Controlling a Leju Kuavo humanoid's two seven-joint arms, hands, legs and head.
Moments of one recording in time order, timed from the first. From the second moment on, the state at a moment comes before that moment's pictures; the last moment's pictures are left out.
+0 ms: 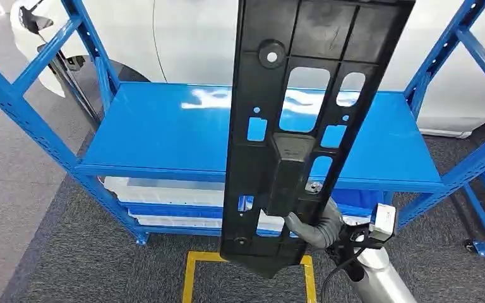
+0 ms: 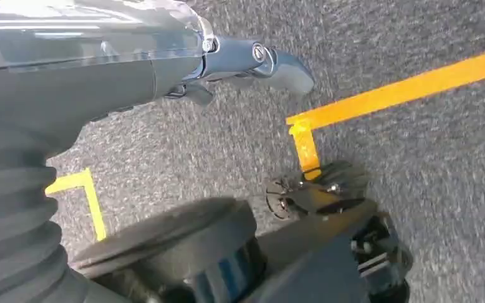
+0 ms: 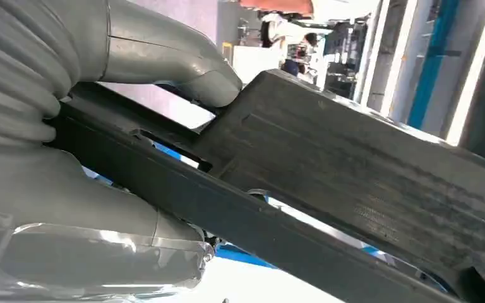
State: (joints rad) left arm -0.09 -0.19 0.93 -0.20 -1.26 0.06 -0.16; right arm -0.17 -0.21 0.28 -1.67 -0.18 0.63 -0.52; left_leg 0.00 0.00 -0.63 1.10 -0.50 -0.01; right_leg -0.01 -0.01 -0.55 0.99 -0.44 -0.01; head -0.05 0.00
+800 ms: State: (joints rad) left arm -0.10 -0.19 0.93 -0.20 -1.26 0.06 -0.15; right arm -0.16 -0.21 0.28 -1.67 -0.18 0.62 -0.52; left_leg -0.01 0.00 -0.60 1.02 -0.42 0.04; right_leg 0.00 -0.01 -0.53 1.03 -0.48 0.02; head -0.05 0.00
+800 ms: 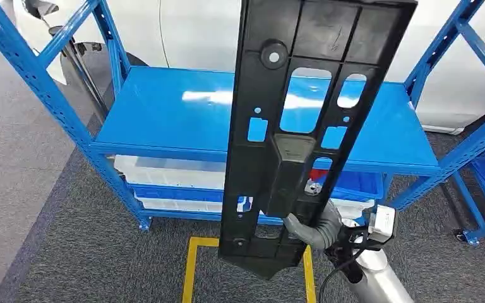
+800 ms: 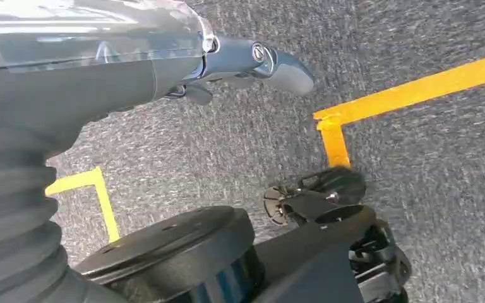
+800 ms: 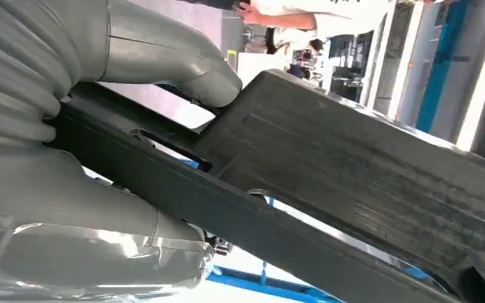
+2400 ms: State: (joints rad) left arm -0.10 -0.19 0.93 -0.20 -1.26 0.06 -0.15; right arm -0.16 -0.21 0.28 -1.68 -0.20 0.63 -0.52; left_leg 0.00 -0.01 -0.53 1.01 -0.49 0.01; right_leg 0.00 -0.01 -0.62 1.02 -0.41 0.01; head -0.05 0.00
